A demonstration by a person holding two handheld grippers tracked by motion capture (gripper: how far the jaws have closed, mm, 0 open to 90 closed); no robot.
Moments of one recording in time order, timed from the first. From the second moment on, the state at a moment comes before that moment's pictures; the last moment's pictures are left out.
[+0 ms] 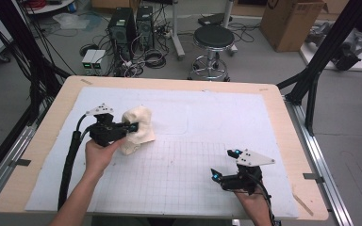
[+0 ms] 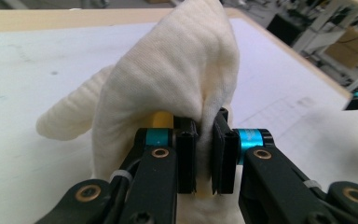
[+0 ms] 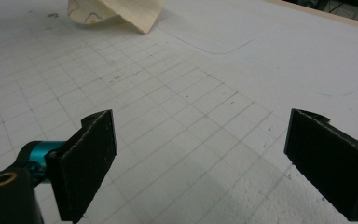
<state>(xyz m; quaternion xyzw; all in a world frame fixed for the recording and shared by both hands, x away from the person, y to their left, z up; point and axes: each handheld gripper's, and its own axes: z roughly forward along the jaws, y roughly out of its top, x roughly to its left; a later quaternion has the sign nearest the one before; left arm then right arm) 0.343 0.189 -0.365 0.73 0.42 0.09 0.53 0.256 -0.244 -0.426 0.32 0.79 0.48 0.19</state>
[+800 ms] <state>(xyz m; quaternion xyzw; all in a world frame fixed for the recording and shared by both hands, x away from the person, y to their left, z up) 0.336 0.086 -0.388 0.78 0.37 0.02 0.51 0.256 -0.241 -0.426 0.31 0.79 0.48 0.19</state>
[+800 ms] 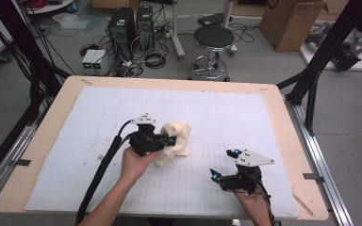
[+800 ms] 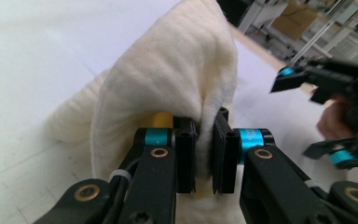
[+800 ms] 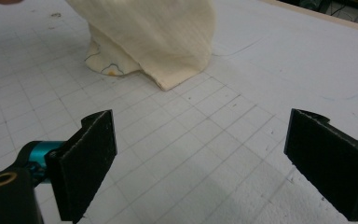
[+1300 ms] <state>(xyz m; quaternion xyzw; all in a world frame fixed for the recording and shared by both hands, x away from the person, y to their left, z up) 0.354 0.095 -0.414 0.79 0.40 0.04 0.47 0.264 -0.231 -0.426 0.31 0.80 0.49 0.17</state>
